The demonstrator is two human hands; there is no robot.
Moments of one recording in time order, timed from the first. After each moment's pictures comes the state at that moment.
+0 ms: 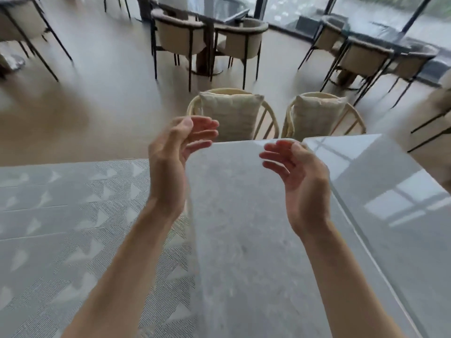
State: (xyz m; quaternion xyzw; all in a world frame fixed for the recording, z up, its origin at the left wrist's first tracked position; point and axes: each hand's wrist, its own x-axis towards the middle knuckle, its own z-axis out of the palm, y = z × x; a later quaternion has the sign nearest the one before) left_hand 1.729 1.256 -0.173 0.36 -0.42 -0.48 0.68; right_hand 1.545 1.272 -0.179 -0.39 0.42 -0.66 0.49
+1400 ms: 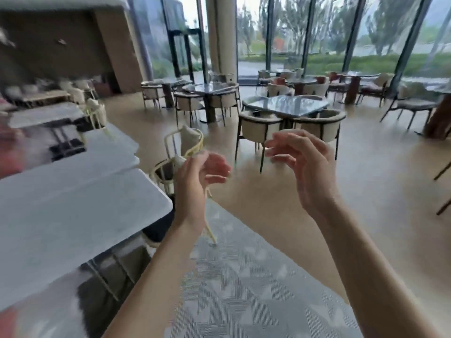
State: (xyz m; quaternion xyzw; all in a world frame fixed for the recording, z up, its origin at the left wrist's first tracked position) left_hand 2.594 1.179 -0.062 0.53 -0.28 -0.03 0.80; right_hand 2.503 1.021 -0.035 -0.59 0.00 -0.41 0.69
